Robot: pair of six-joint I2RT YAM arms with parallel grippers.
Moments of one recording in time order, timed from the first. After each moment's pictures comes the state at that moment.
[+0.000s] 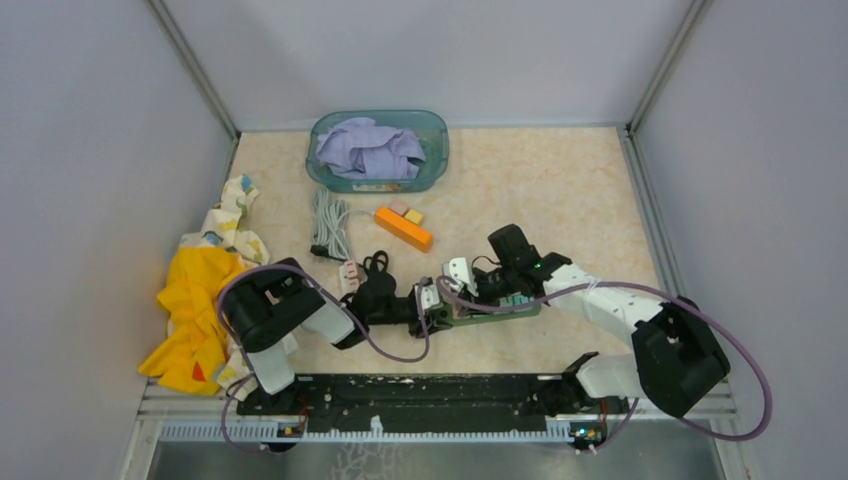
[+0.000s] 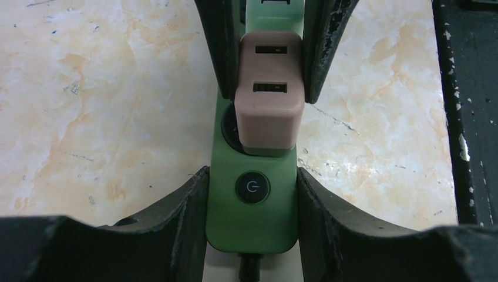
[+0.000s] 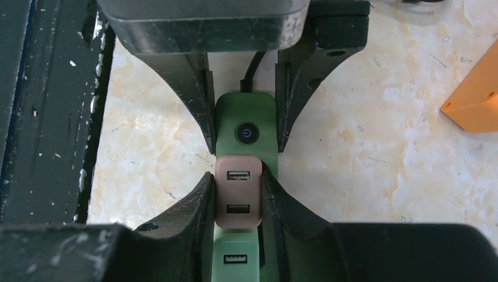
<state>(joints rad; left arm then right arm) -0.93 1.77 0.37 1.07 0.46 0.18 0.63 1.27 0.67 -0.36 -0.74 -0.85</state>
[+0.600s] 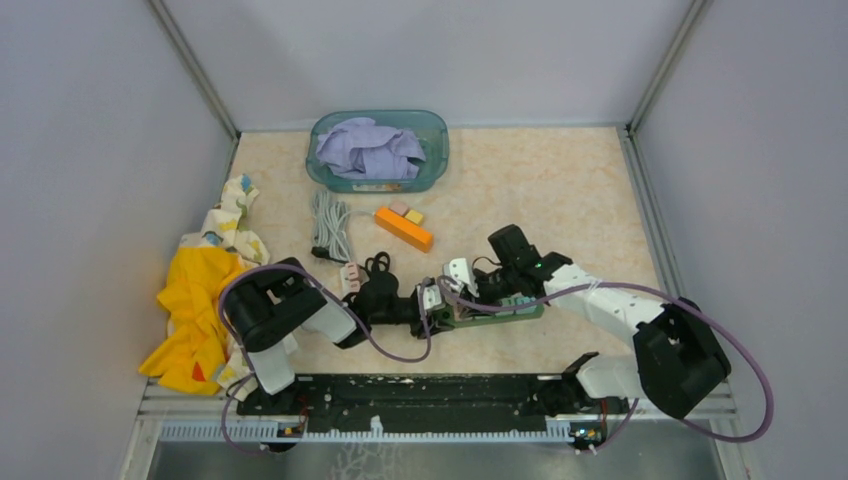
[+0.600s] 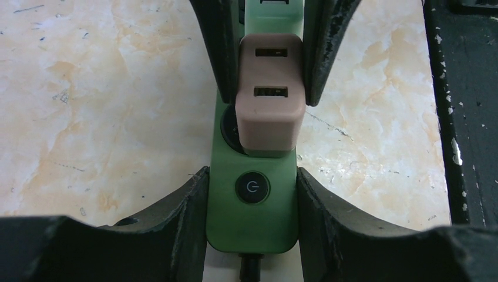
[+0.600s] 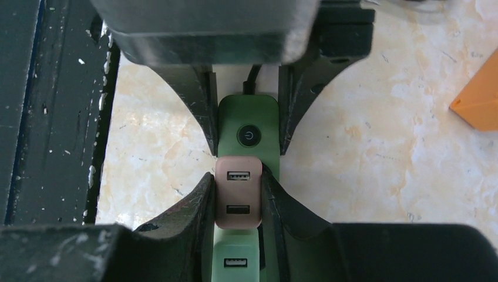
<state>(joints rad) -0.93 1.78 0.39 1.05 0.47 0.18 0.63 1.26 0.68 -0.40 -0.75 -0.87</state>
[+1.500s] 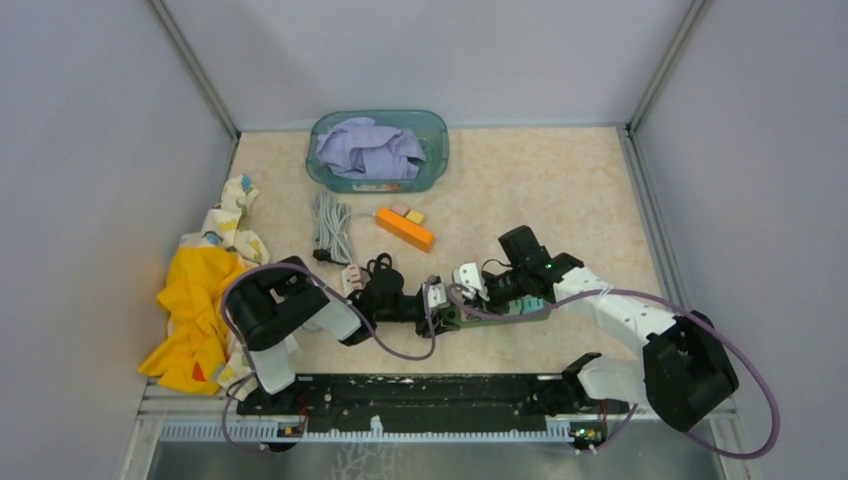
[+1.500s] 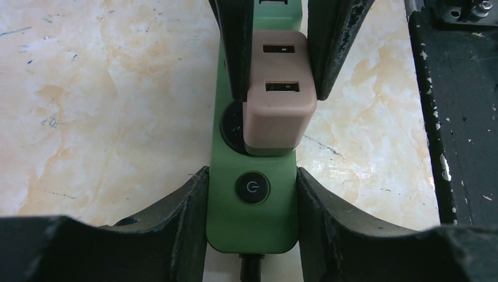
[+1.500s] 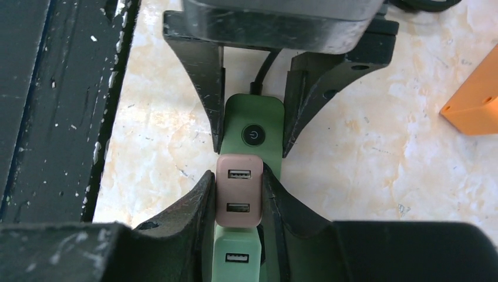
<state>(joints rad) -0.94 1.80 0.44 1.03 0.49 0.17 0.57 1.21 0.67 -0.48 -0.79 -0.97</state>
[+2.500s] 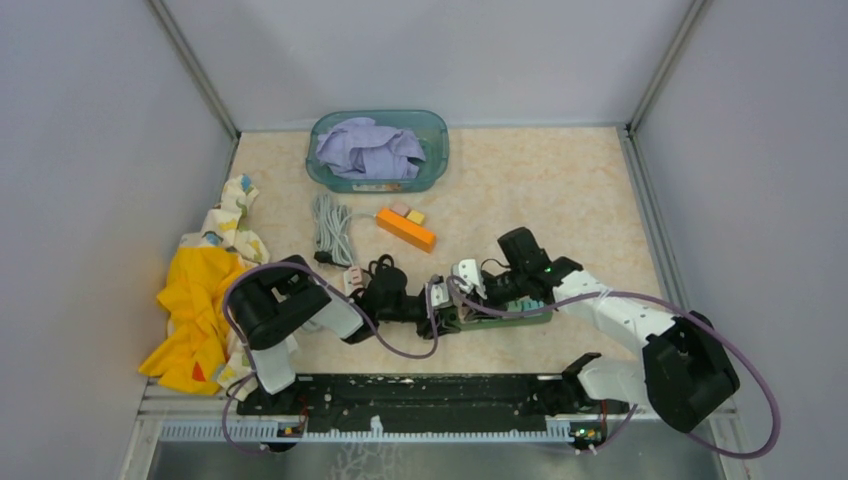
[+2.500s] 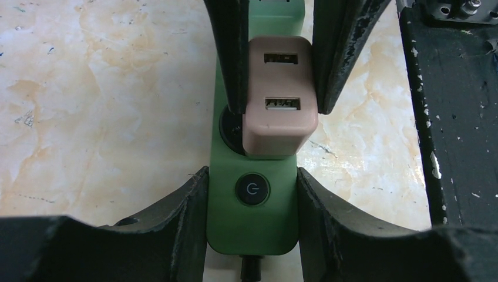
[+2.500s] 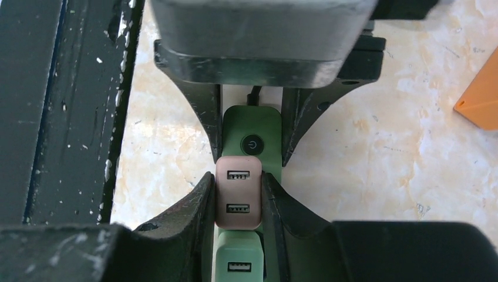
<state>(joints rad) -0.94 1.81 0.46 0.99 0.52 0.16 0.59 1.19 0.64 -0.42 -0.81 -0.88</state>
